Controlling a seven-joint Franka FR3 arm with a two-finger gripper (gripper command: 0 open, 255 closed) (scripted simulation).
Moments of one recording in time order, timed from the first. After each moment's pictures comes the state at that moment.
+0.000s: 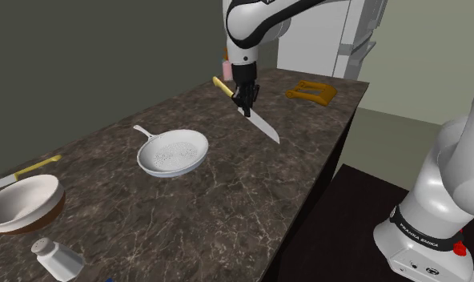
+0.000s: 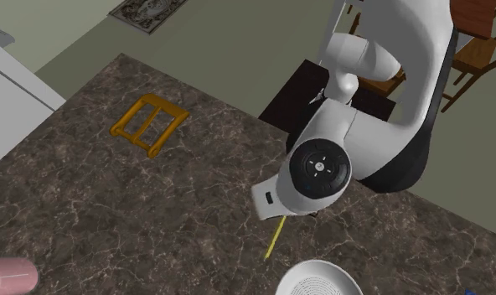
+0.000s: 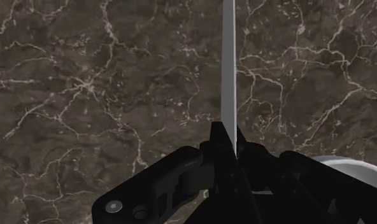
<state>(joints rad) 0.16 0.04 -0.07 -1.96 0.03 1.89 -0.01</state>
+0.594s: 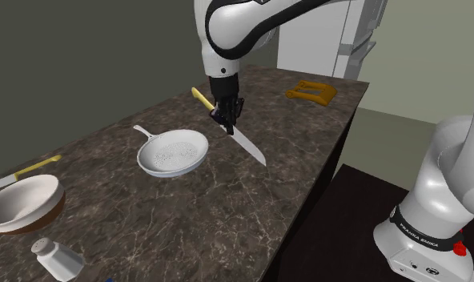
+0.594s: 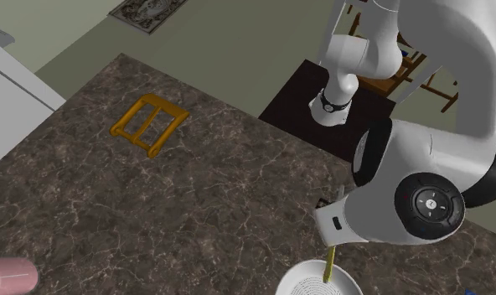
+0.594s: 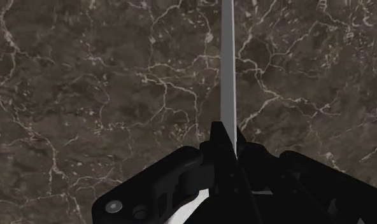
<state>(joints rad) 0.27 0.02 0.04 -1.98 0.05 1.90 0.20</state>
